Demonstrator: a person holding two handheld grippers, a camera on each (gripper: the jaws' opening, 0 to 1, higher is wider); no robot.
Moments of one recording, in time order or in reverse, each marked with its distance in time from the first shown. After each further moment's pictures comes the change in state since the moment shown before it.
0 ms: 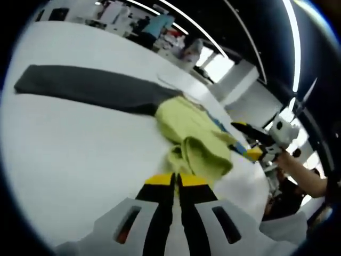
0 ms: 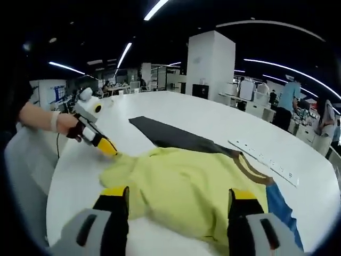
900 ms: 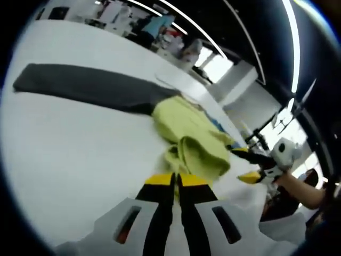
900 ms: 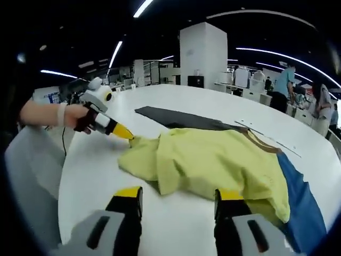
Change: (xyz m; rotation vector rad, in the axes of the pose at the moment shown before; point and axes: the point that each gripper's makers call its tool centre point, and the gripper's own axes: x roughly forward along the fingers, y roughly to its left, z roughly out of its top) left arm 0.000 -0.007 -0.001 -0.008 0.001 -0.012; right arm -0.008 0.050 -0.038 0.090 0.072 -0.005
